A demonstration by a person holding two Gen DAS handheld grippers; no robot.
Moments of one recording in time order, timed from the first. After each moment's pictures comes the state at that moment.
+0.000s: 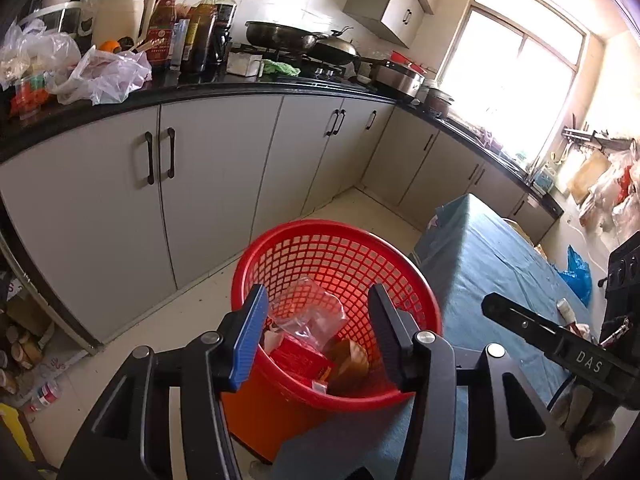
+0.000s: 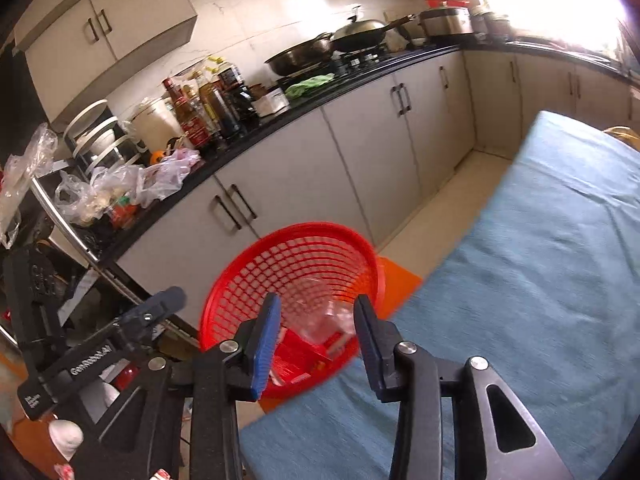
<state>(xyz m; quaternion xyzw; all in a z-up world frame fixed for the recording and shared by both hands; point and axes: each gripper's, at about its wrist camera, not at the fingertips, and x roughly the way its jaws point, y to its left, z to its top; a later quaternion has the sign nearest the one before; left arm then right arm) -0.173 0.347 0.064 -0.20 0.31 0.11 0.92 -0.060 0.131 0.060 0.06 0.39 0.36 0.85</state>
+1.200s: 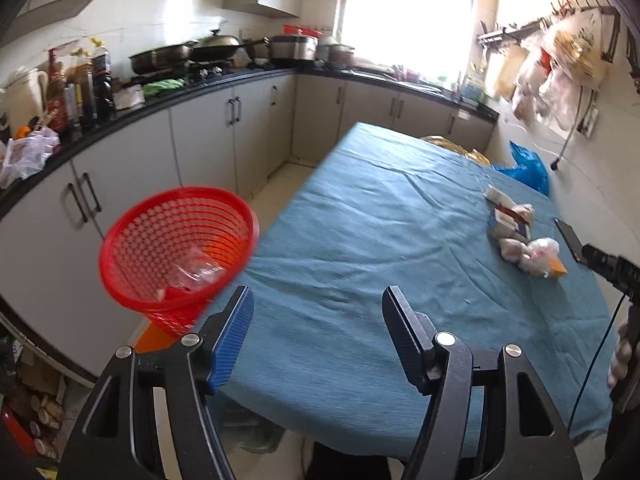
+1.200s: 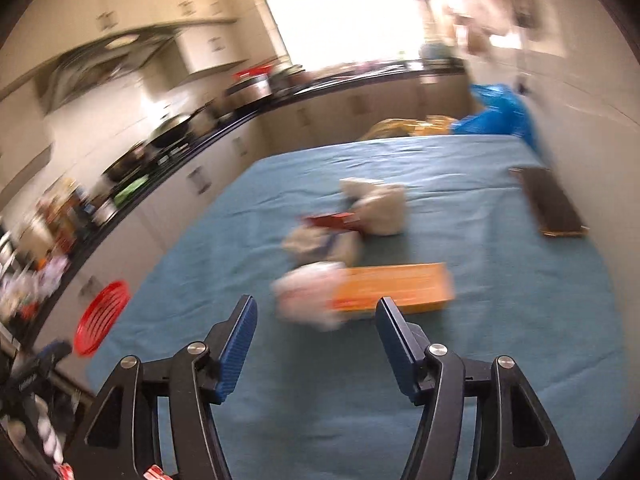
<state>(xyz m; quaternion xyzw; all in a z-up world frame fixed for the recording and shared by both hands) -0.202 0.151 0.076 -0.05 0.35 0.00 0.94 -0.156 -0.256 0.076 0.15 0.33 0.06 0.93</state>
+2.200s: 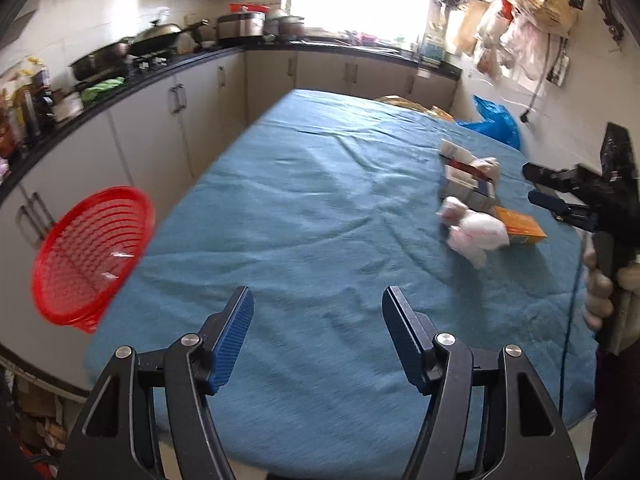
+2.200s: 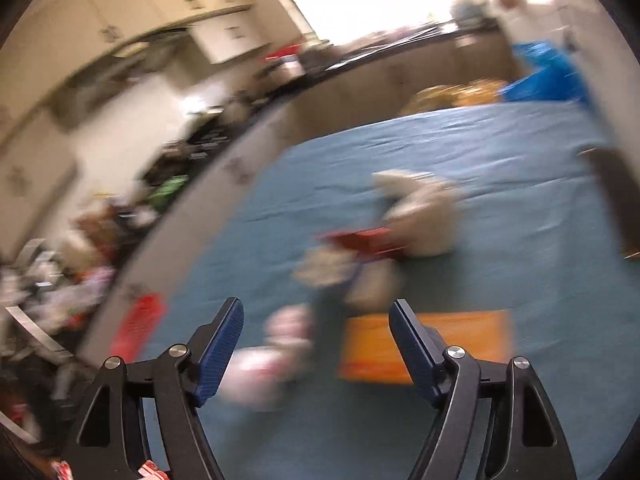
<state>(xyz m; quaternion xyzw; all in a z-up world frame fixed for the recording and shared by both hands) -0.160 0.059 0.058 -0.02 0.40 -0.07 0.92 -0.072 -0.269 0.056 0.19 0.36 0.15 0.90</state>
